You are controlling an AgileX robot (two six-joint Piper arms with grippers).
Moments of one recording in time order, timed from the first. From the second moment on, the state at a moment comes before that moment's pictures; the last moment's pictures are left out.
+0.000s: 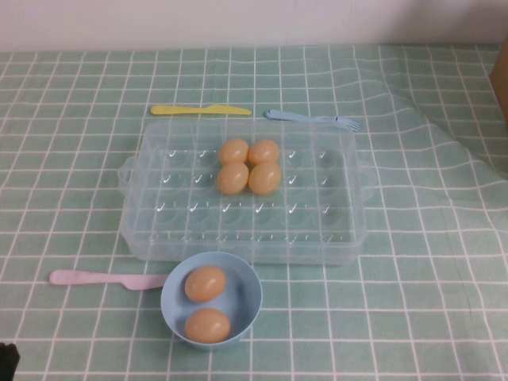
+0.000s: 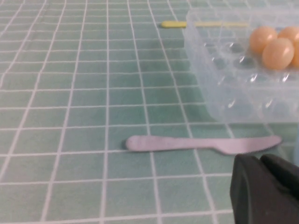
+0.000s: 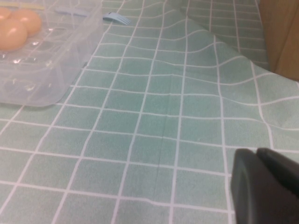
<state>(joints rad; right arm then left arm) 0.07 -0.01 0.03 0.24 0.36 -0.21 -0.12 -0.01 0.03 -0.18 0.33 0.15</state>
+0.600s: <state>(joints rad) 0.07 -0.01 0.03 0.24 0.36 -0.21 -0.12 -0.01 0.03 -0.49 0.14 -0.04</state>
